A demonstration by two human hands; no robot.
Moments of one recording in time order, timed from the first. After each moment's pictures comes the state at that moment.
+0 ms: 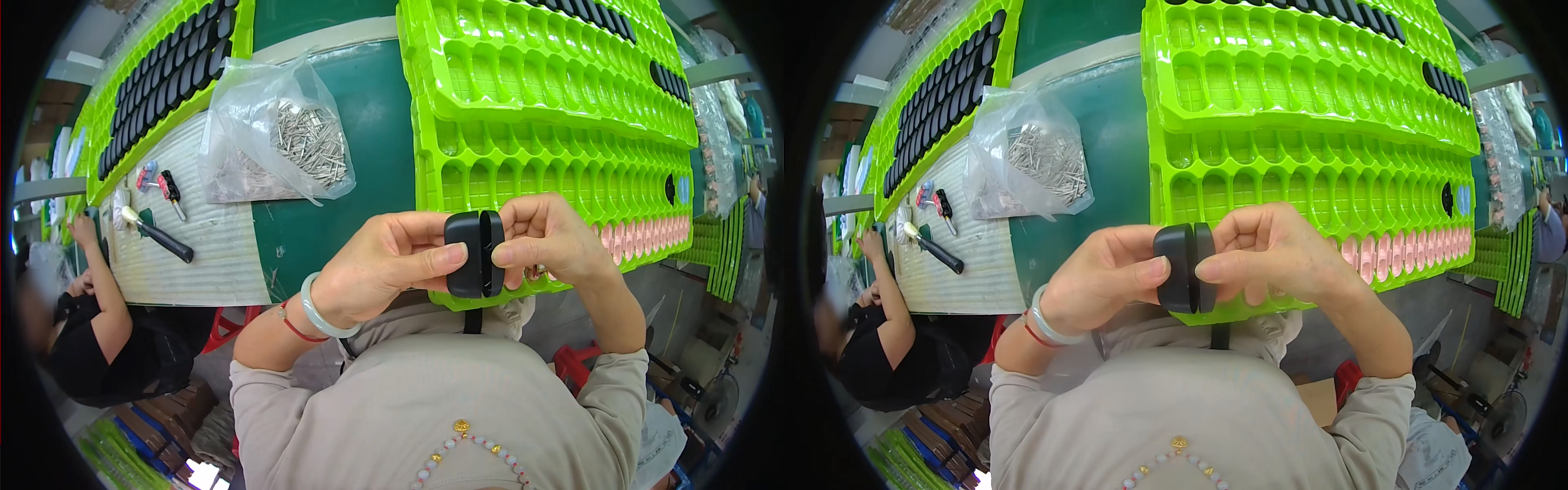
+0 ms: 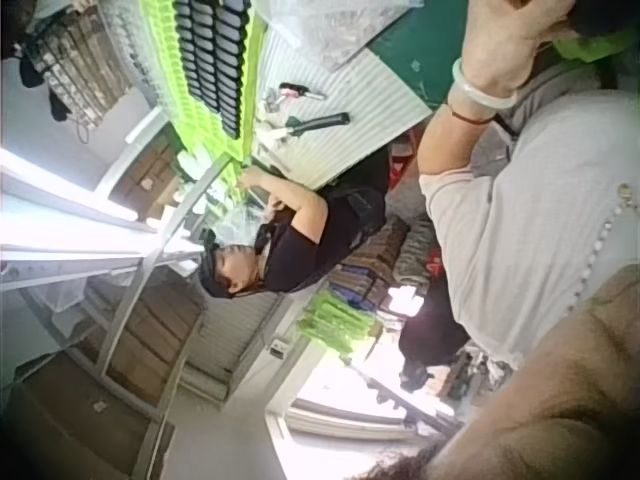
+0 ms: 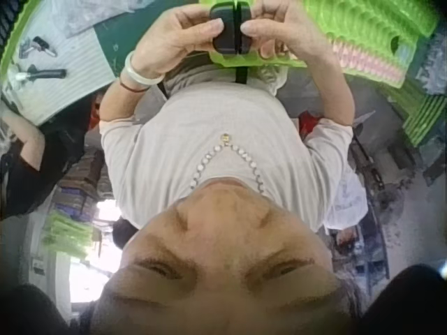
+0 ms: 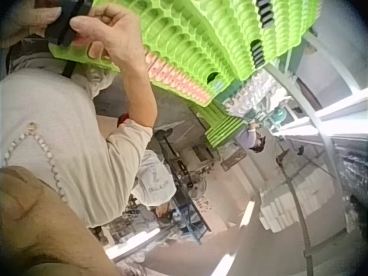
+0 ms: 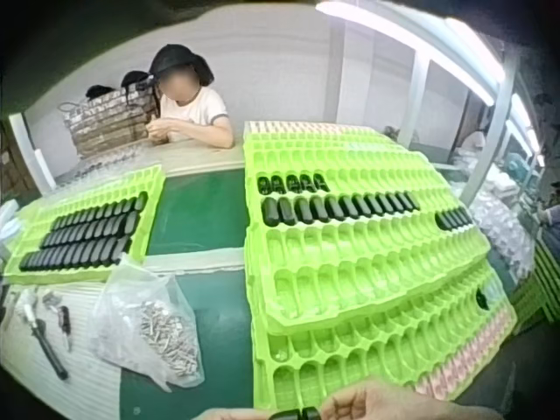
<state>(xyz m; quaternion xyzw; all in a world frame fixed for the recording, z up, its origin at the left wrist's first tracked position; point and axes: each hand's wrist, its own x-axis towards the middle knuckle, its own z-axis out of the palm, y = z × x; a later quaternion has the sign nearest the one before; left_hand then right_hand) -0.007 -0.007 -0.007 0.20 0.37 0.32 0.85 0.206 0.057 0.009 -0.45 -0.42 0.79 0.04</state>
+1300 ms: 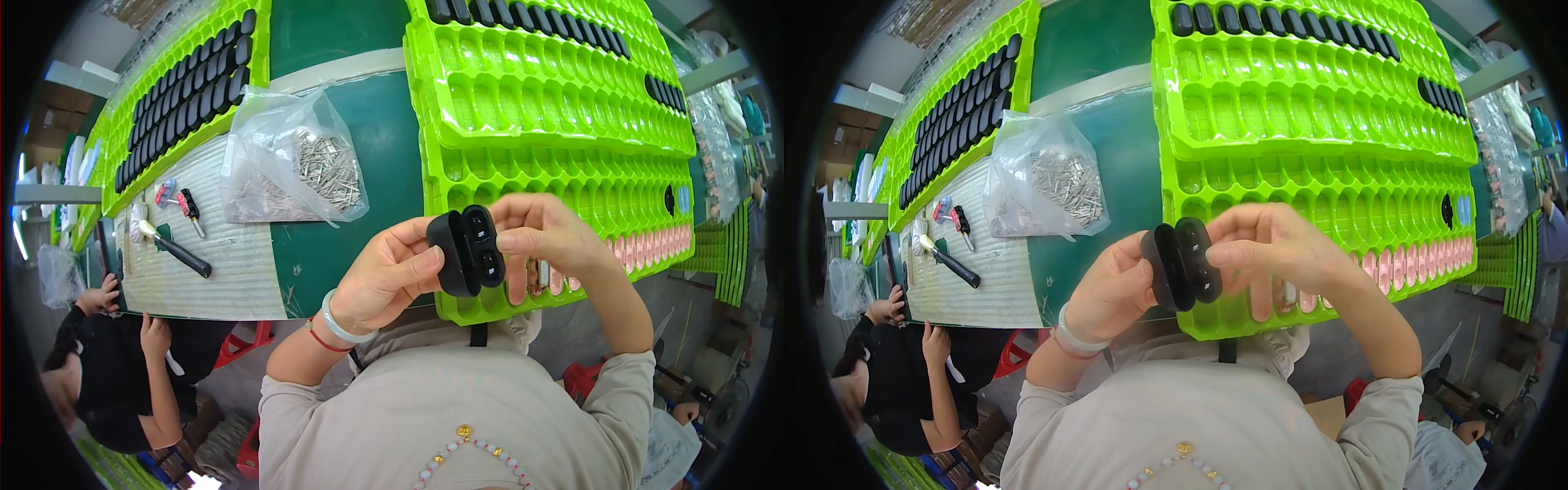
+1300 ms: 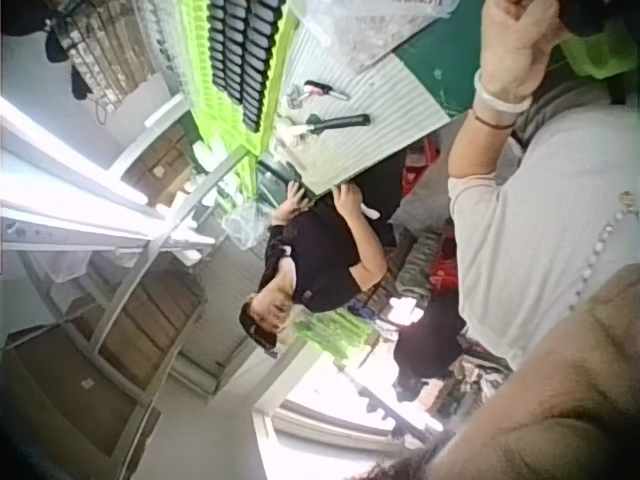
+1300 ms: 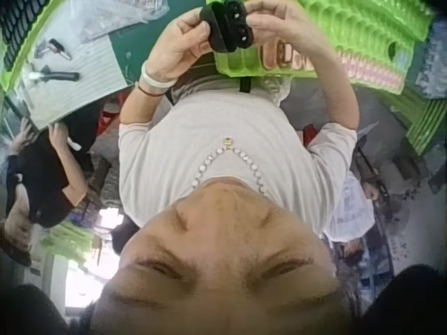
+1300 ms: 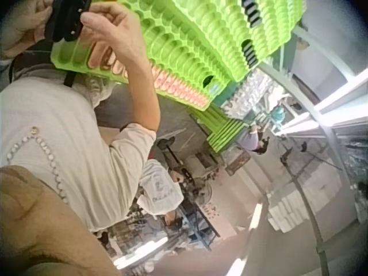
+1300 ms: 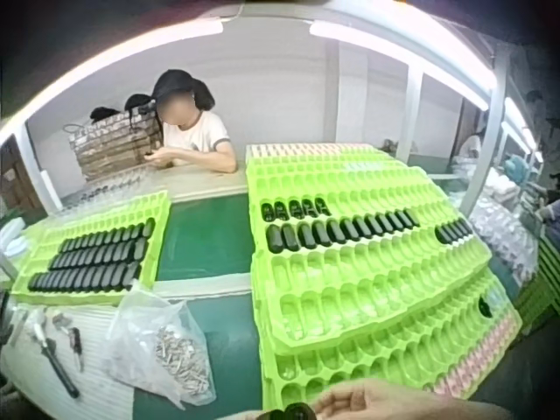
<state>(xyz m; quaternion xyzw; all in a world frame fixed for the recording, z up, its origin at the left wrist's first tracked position) -0.007 -0.016 -0.031 0.18 0.28 0.45 0.83 0.203 0.076 0.006 -0.39 -0.52 0.75 0.09</state>
